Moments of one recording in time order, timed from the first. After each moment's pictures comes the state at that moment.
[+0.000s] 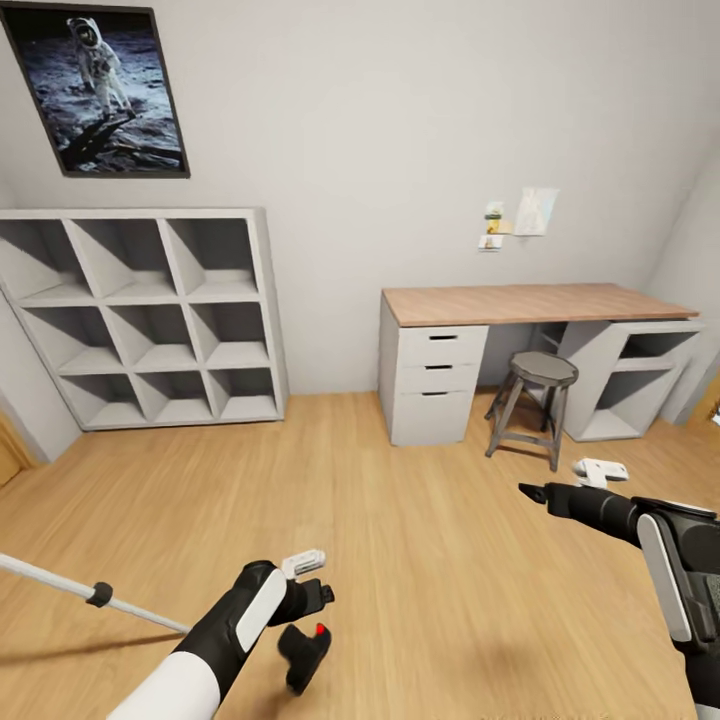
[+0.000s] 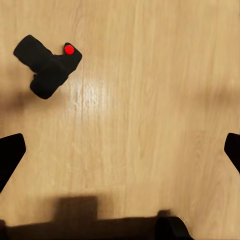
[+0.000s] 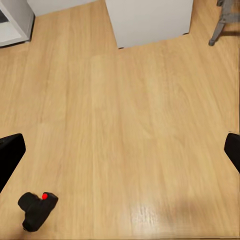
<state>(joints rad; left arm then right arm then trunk) -0.58 -0.11 -0.22 -0.65 0.60 0.69 0.25 -0.42 -0.23 -0.27 -1.60 -0.12 1.04 0.36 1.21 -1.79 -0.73</state>
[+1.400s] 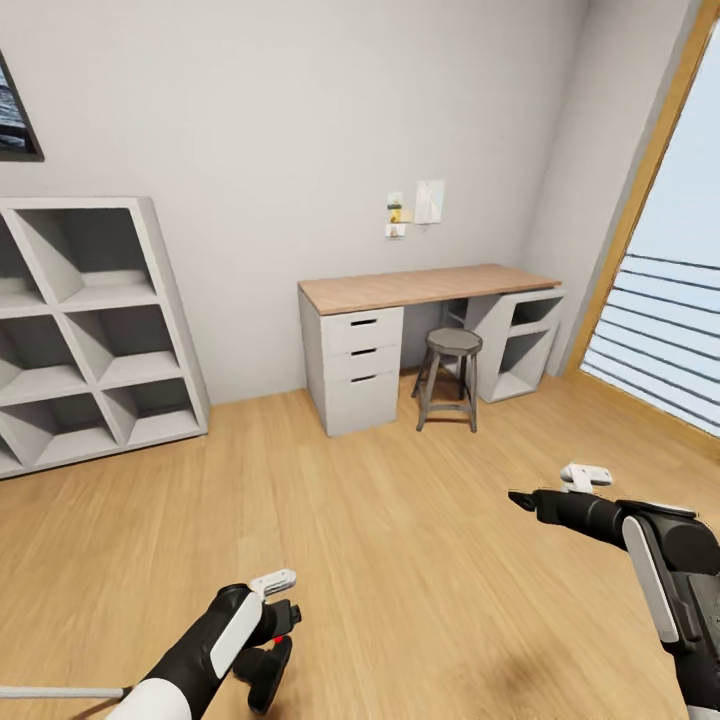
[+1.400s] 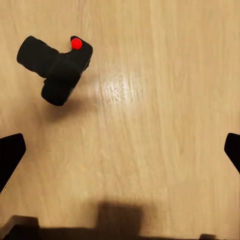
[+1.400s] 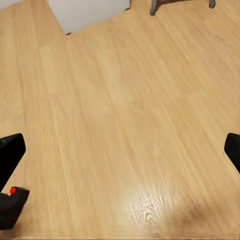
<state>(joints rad) -0.52 -0.04 -0.19 -0.65 0.59 0.63 0.32 -0.41 -0.23 -0.22 -1.57 -0.12 1.04 0.37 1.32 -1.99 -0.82</state>
